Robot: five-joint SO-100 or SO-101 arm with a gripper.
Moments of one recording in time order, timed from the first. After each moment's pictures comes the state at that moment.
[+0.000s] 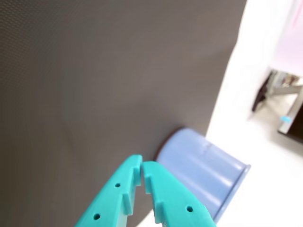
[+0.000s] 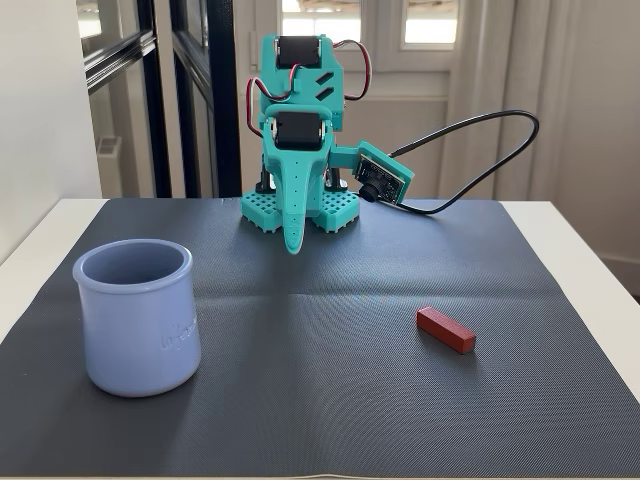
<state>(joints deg) -1.1 193.1 178.4 57.7 -1.4</state>
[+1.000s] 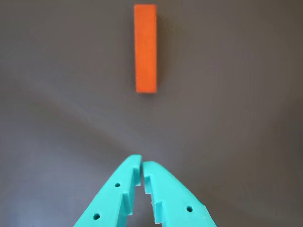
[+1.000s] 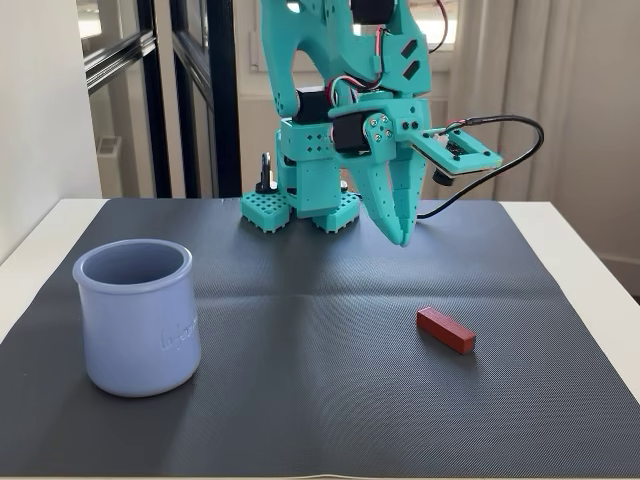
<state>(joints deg) -24.7 118.8 134.3 53.3 81.6</state>
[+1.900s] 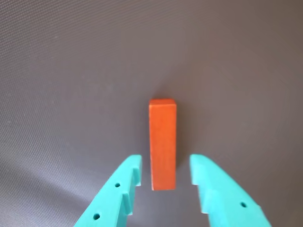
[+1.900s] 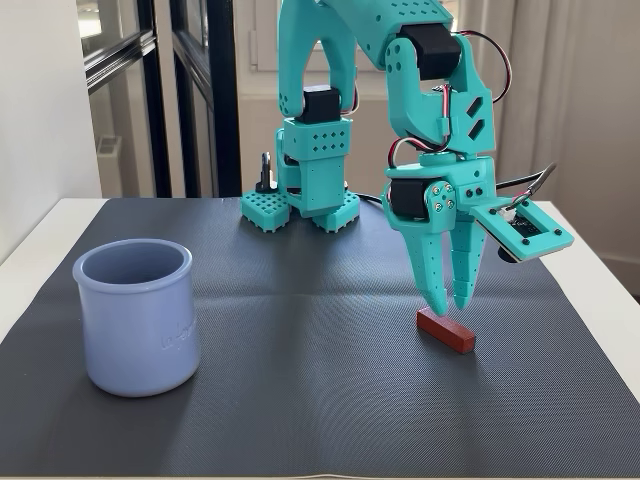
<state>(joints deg) -29.4 90.2 116.0 46.1 87.0</state>
